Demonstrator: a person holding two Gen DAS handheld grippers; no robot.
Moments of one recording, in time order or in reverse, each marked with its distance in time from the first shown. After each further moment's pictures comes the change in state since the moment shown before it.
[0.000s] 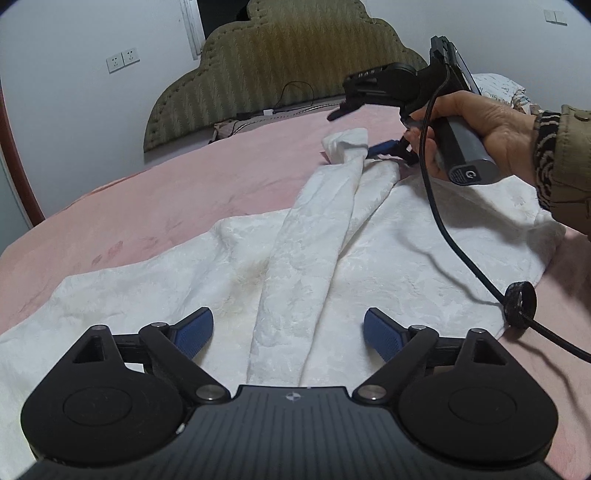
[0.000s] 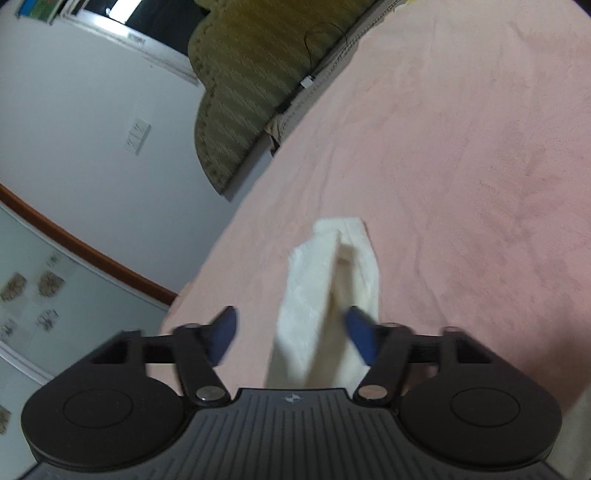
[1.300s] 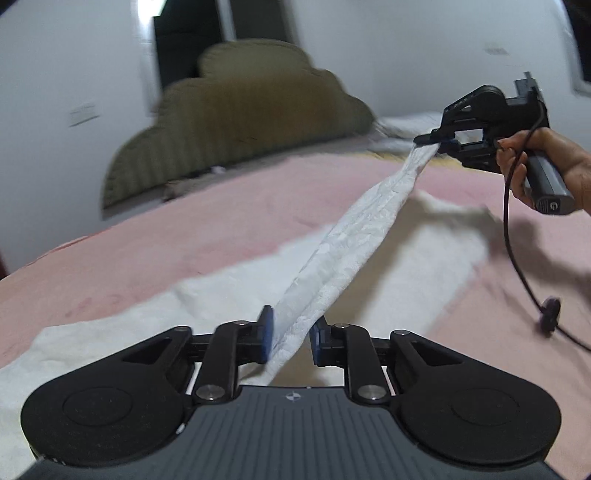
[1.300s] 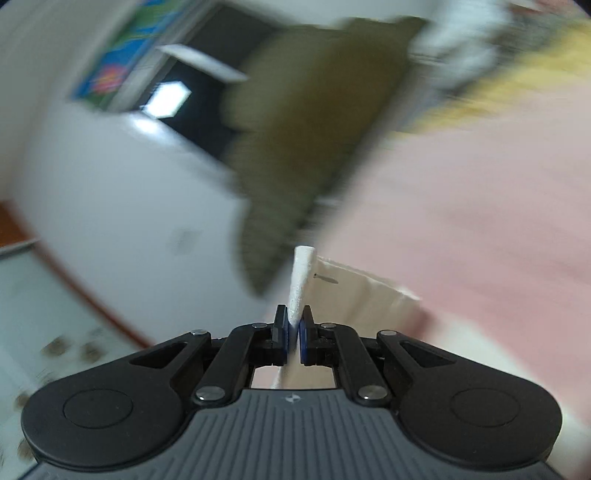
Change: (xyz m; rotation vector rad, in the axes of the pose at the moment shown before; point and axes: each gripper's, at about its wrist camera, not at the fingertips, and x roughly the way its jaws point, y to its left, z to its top) left arm -0.045 -0.026 -0.007 0.116 -0.178 -0.185; right arm -0.214 -0.050 -0.017 0.050 -0.327 0.022
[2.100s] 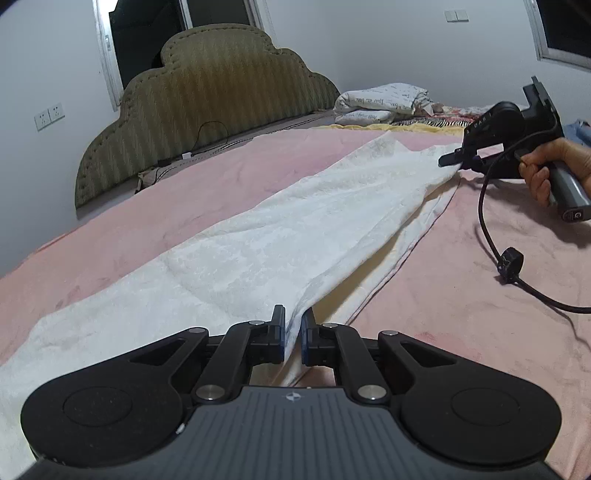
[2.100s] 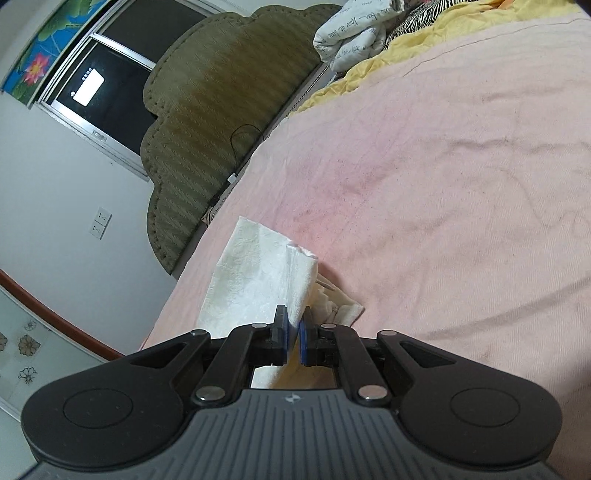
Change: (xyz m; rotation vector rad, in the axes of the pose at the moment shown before) left arm -0.012 0.020 -0.026 0.052 0.048 -0.069; right arm -0.063 -0.052 -0.036 -0.003 0.047 -0.209
